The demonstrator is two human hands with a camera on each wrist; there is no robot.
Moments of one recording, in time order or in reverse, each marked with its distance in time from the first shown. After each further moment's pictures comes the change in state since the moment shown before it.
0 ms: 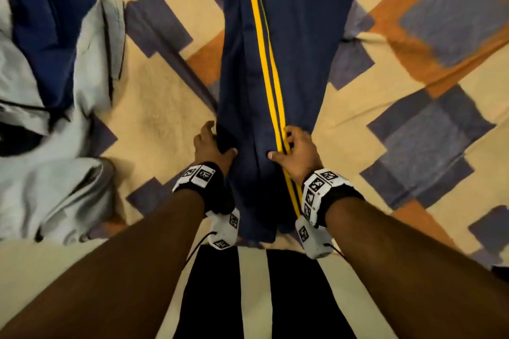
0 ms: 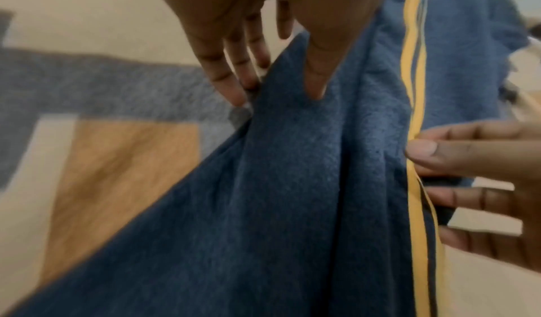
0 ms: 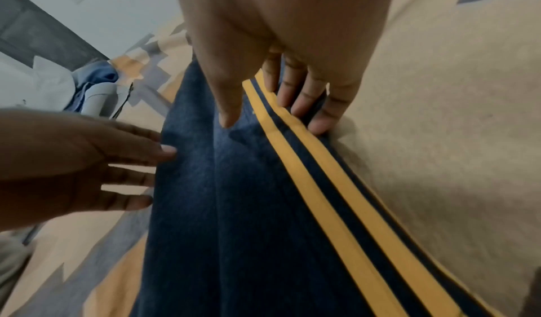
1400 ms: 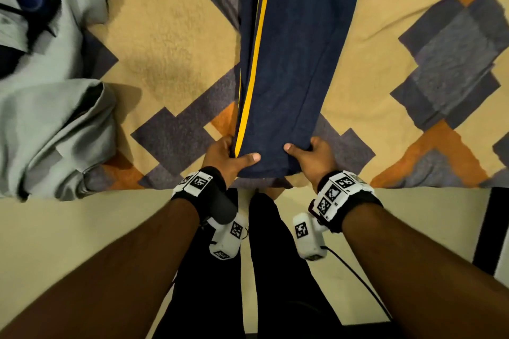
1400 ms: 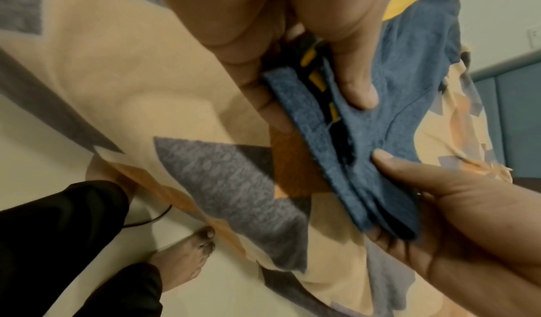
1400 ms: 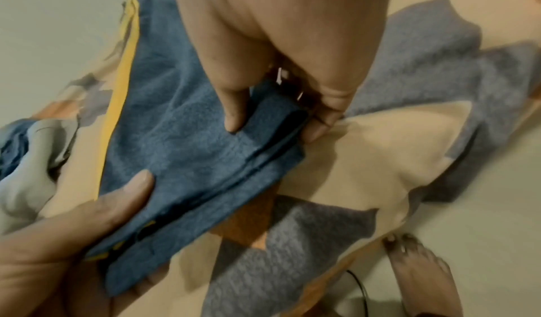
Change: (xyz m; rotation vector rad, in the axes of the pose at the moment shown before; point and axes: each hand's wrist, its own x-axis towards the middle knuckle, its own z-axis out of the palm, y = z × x) left_hand -0.078 -0.155 0.015 -0.347 -0.239 0.103; right_hand -0.114 0.077 0.120 0.436 0.218 0.255
